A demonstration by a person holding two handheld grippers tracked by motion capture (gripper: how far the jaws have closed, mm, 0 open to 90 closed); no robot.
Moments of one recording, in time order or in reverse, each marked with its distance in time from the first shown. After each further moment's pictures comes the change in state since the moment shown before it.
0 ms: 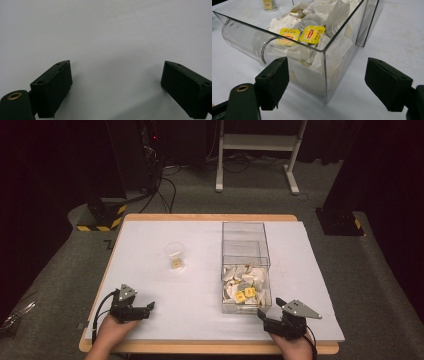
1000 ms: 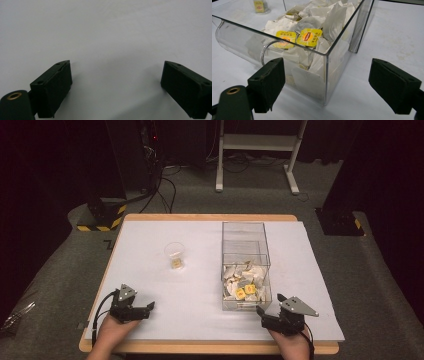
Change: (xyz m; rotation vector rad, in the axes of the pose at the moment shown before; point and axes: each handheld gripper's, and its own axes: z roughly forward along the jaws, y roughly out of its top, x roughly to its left) left arm 0.000 0.000 0.000 -0.001 -0.001 -0.001; right arm 0.000 0.005 0.007 -0.018 -0.056 -0.015
